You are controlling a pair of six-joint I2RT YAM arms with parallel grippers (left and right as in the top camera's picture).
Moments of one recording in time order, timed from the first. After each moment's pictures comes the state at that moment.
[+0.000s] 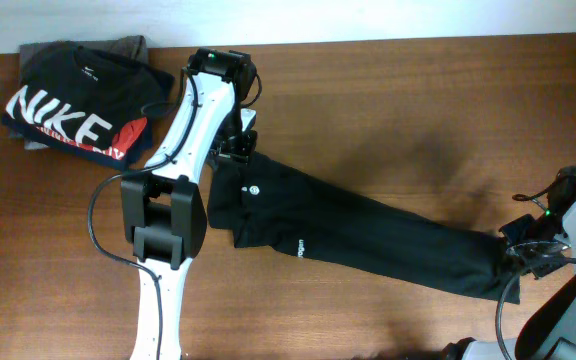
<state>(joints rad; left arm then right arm) -0.30 2.41 2.28 -1.64 -0.01 -0.02 -0.59 1.60 1.02 -1.09 0.03 0.57</state>
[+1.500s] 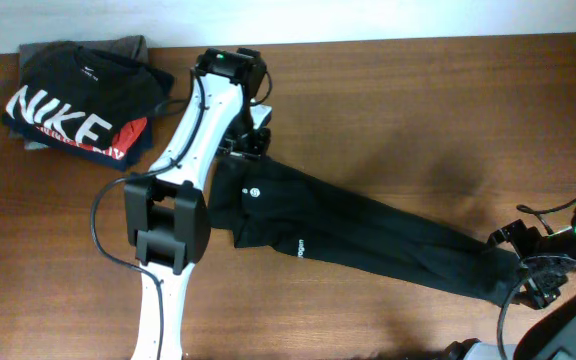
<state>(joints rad) -0.35 2.37 2.28 -1.59 0.09 0.01 -0.74 1.55 1.02 -1.26 -0.23 0.37</state>
